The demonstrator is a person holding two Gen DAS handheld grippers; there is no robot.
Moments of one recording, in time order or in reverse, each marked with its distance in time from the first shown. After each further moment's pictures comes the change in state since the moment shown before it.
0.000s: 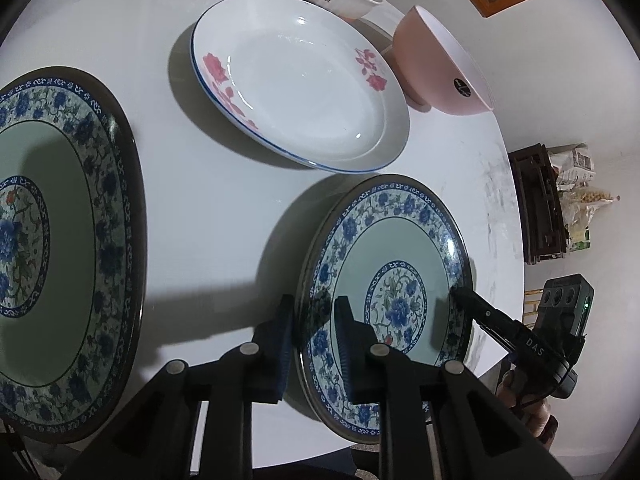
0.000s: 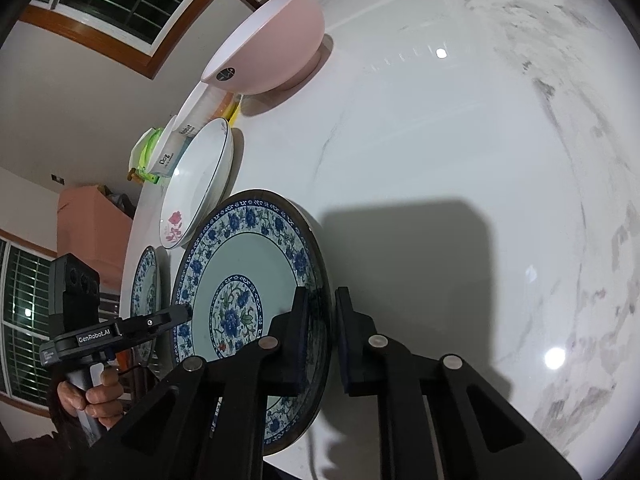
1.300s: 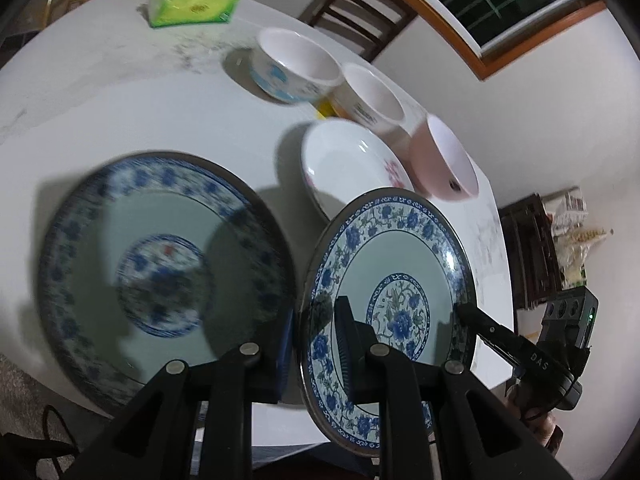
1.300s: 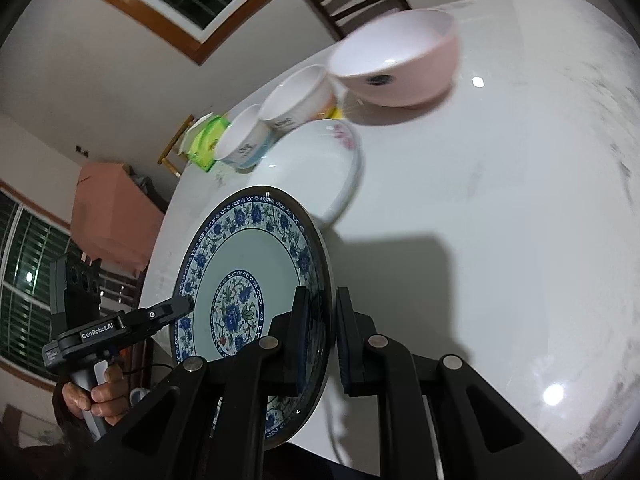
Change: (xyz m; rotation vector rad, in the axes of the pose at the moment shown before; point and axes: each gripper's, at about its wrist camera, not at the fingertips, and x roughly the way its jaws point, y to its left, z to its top) left arm -0.107 0.061 0.006 -0.036 -0.238 0.004; right arm 0.013 0.115 0.004 -0.157 -0.039 0.055
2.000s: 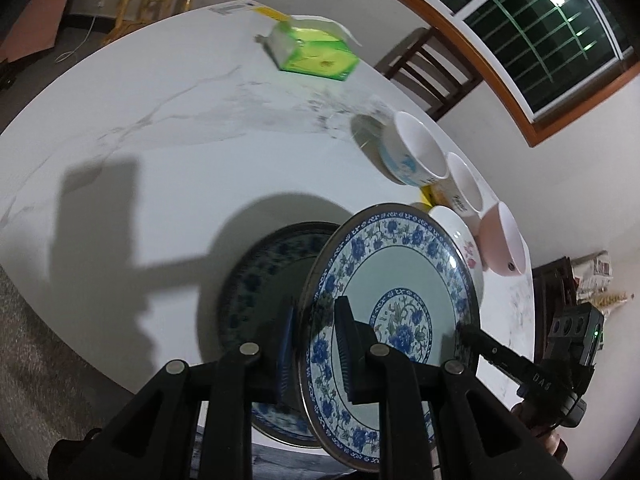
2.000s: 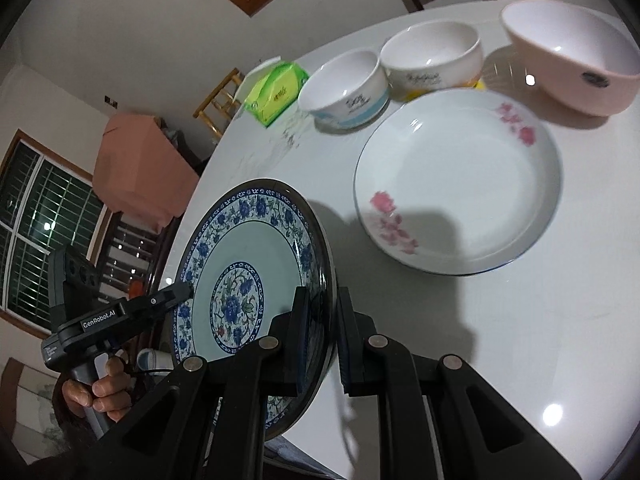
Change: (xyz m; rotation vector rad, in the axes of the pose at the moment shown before) left arm -0.070 0.101 0.014 -0.157 -0.129 0.121; right arm 0.099 0.104 0.014 -0.123 0.132 0.086
